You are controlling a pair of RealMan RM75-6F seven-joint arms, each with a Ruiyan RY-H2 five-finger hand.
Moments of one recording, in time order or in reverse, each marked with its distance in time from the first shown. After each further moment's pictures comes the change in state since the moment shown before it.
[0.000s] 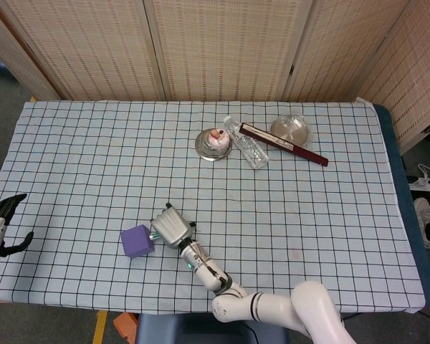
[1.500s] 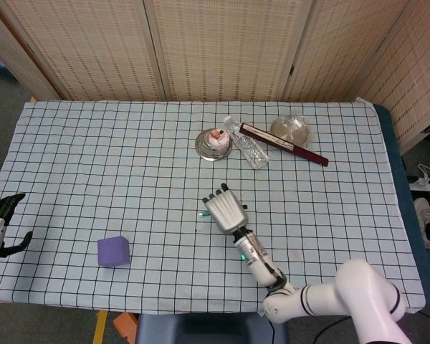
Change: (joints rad) left arm 0.008 -0.013 -0.013 -0.028 -0.021 0.020 0.119; right arm -0.188 0.469 -0.440 -0.492 0.110 0.548 0.032
